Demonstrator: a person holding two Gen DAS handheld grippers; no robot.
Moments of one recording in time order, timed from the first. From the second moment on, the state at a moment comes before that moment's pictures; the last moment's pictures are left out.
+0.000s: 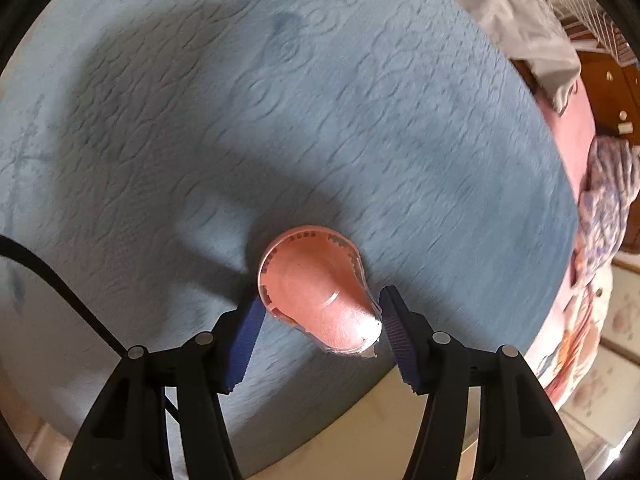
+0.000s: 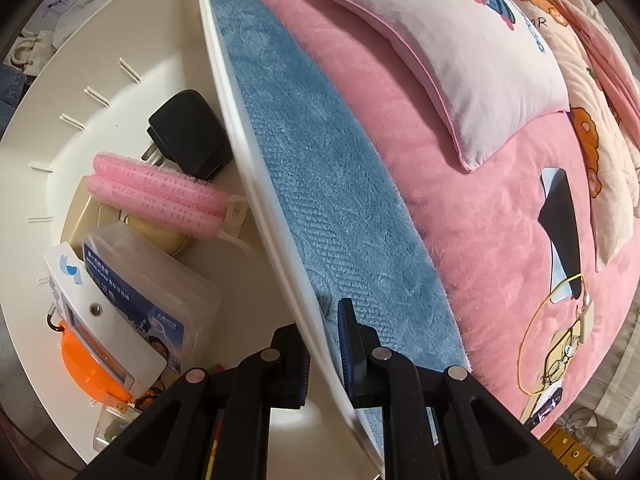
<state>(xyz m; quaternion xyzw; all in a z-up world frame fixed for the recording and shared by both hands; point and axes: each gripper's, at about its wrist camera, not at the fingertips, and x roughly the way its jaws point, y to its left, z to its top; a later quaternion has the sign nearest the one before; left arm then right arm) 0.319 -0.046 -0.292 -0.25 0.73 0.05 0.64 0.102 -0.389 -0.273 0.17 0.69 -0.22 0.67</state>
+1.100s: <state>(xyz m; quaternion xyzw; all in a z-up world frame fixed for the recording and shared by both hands) 0.158 -0.031 -0.114 -0.11 0.60 -0.03 0.79 0.062 -0.388 -0.256 0.17 0.67 -0.11 0.72</state>
